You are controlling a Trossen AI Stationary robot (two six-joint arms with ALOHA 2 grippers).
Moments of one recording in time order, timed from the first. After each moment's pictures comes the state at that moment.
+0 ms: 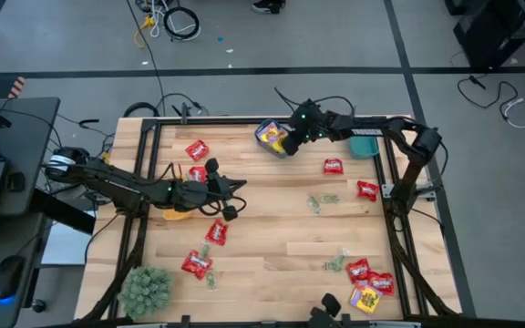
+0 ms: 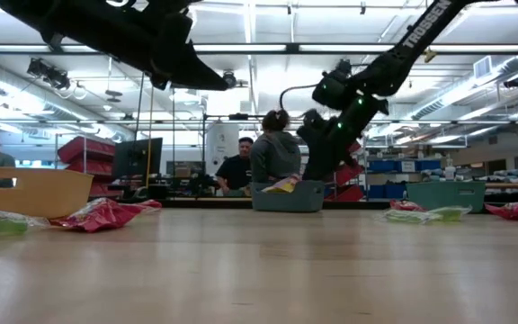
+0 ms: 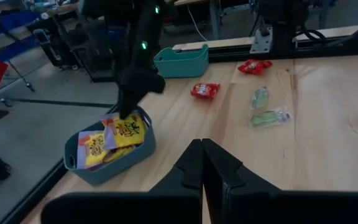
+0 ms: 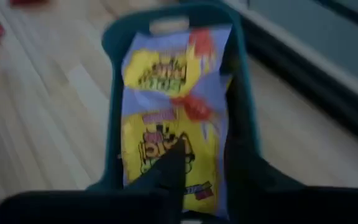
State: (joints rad) left arm -0.17 1.29 0.59 0.40 -0.60 0.03; right arm -0.65 1.78 1.06 -0.12 -0.10 0.16
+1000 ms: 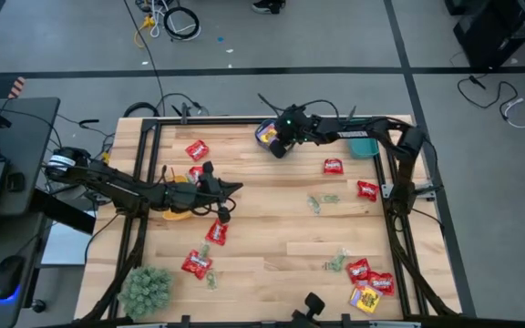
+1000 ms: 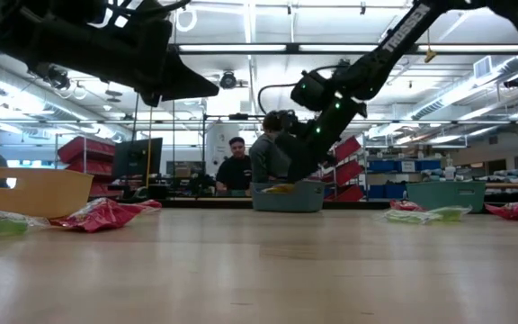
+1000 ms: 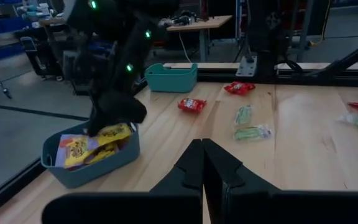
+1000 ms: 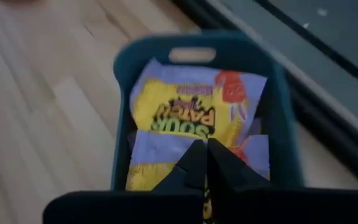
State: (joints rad) left arm -0.16 1.29 0.42 0.71 -0.54 0.00; right arm -0.56 1.92 1.17 -0.07 0.05 0.11
